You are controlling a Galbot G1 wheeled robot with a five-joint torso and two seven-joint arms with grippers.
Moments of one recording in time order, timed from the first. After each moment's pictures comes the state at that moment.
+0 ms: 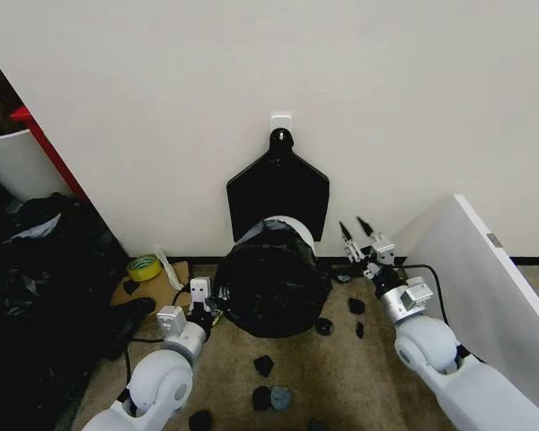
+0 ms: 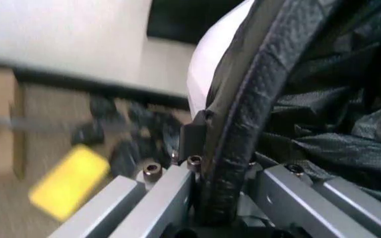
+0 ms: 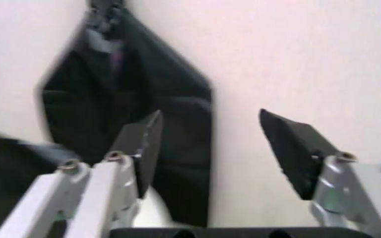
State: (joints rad) left arm 1.31 -1.11 -0.19 -2.08 -0.83 0.32 -0.38; right arm -1.24 0.90 0.16 2.11 0.51 0.08 0.36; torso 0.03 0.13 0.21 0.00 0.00
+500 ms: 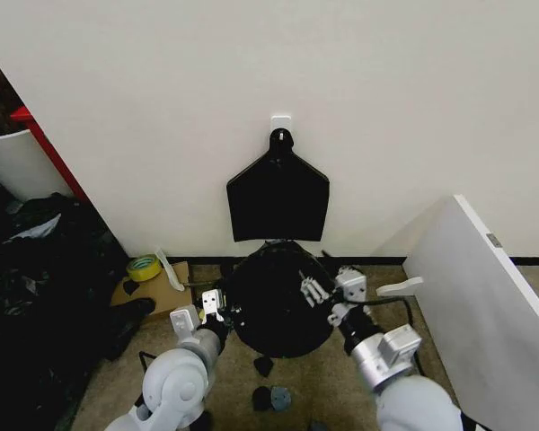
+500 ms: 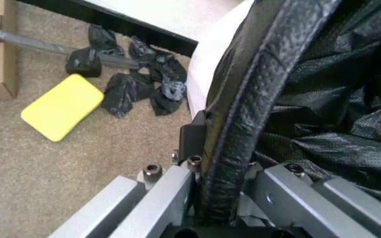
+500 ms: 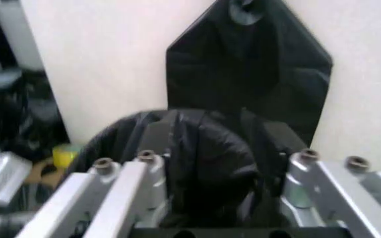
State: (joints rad) left arm 1.33 -1.18 -0.16 -2.13 -0.94 0.46 -0.56; right arm -1.30 0.87 -0.11 2.38 0.33 -0.20 0.49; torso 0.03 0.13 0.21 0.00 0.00
